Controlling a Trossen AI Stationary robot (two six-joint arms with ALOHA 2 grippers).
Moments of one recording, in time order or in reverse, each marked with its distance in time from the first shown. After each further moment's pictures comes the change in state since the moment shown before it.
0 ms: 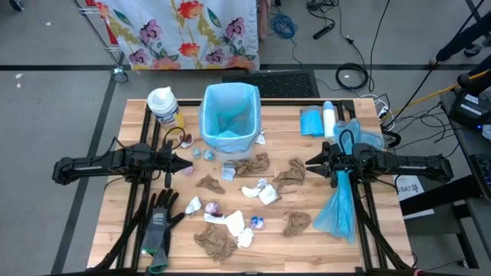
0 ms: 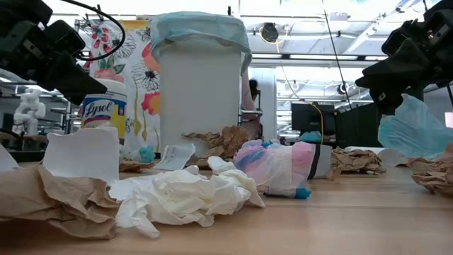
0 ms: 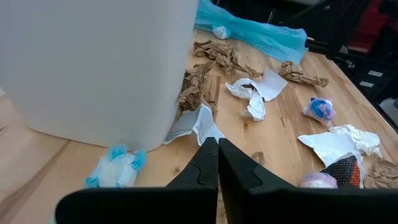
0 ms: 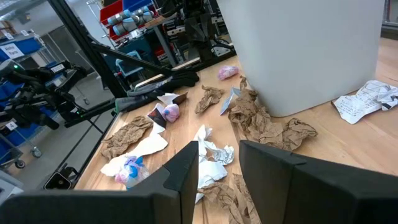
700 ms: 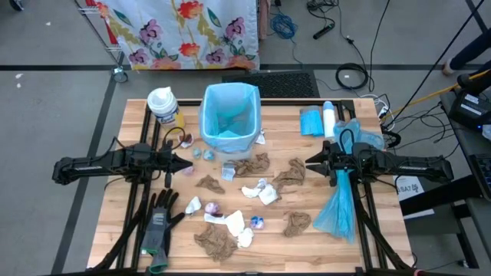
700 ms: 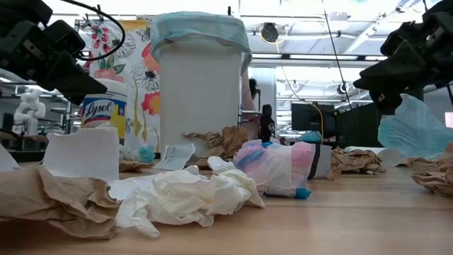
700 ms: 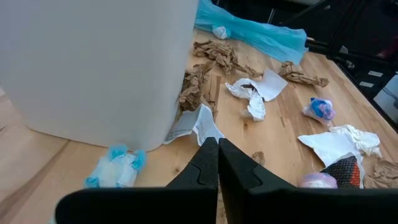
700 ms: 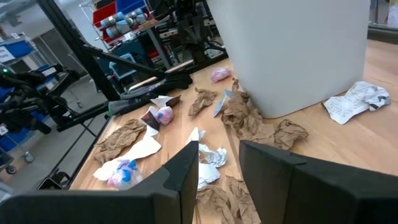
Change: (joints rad) left arm 0.000 0.000 0.000 0.000 0.000 0.000; right arm -0.021 0.003 0.000 0.000 0.002 0.000
